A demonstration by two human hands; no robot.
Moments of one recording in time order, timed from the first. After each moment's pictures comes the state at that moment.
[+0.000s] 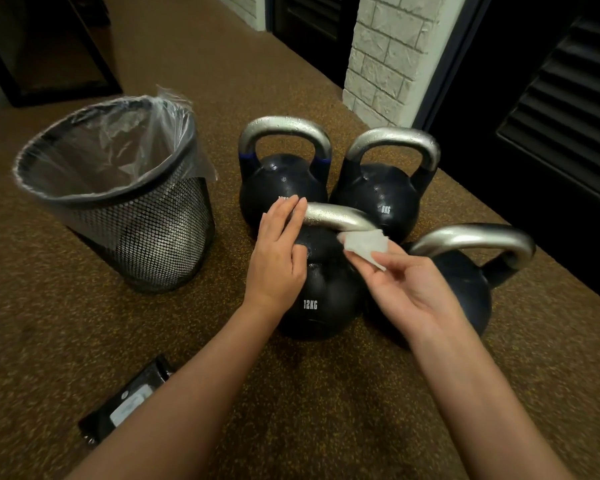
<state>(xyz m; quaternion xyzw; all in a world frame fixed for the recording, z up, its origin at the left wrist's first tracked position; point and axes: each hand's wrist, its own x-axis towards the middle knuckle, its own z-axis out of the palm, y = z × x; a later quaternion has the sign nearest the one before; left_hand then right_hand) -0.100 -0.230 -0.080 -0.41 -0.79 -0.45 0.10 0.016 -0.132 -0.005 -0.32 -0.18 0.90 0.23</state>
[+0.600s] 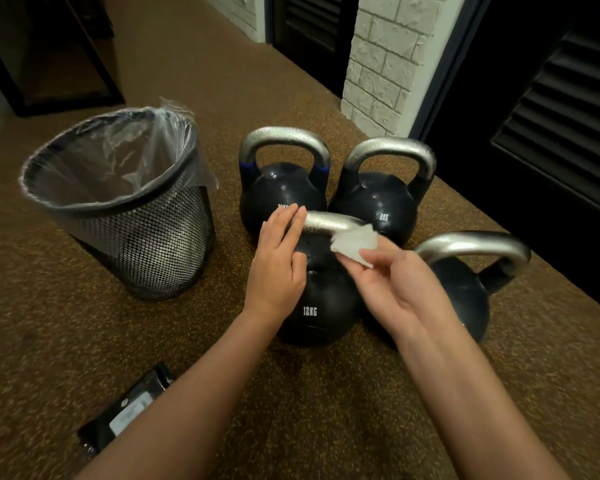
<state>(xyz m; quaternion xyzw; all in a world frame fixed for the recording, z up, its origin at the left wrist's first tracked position) -0.098 -0.231 -0.079 -0.40 -0.79 -0.45 0.09 0.010 -0.147 0.017 -0.31 -0.23 0.89 0.24</state>
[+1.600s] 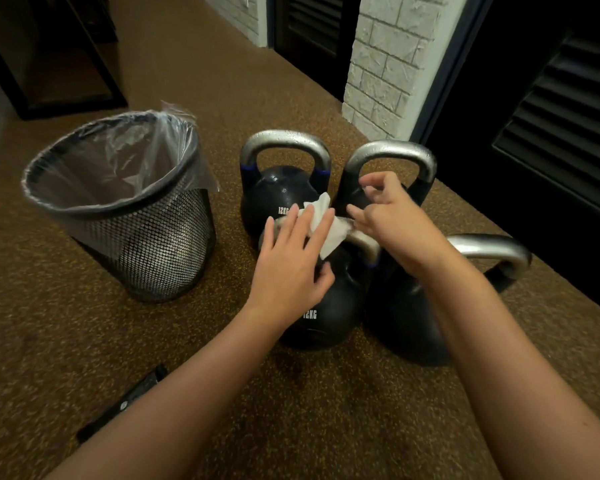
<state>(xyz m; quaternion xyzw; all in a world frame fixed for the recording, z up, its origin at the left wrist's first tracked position) -0.092 -0.229 -0.060 -0.48 -0.84 -0.17 0.17 -0.025 -0.088 0.016 -0.29 -0.78 0.53 0.15</state>
